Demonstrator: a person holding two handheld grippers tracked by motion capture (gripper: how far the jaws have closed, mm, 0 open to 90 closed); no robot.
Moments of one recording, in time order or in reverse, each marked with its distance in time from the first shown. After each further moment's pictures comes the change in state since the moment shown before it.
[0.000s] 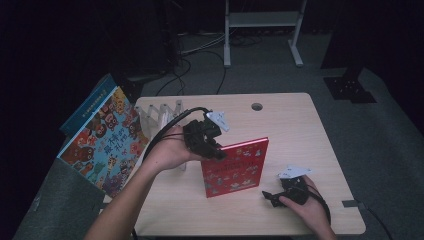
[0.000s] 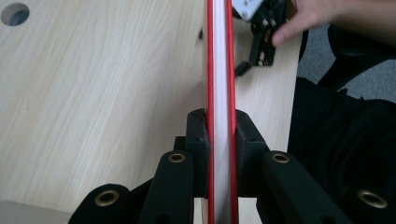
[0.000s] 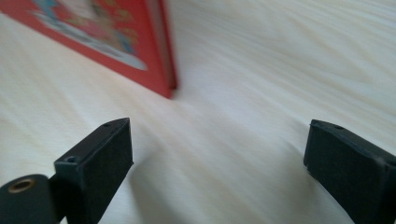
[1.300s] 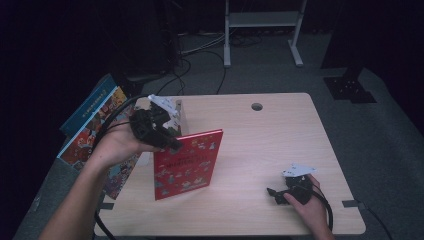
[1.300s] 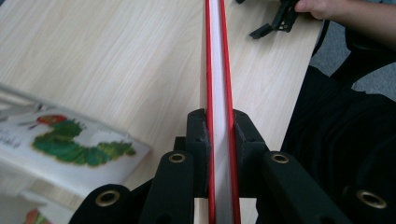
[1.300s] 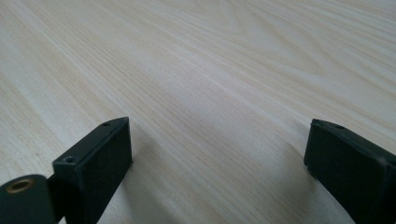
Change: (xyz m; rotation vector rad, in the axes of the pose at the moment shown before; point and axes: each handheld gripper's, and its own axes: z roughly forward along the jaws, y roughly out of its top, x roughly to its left) left arm 0.016 -0.067 -0.090 -0.005 0.080 -0.182; right arm -0.014 -0.005 -0.002 -0.009 -0.060 -0.006
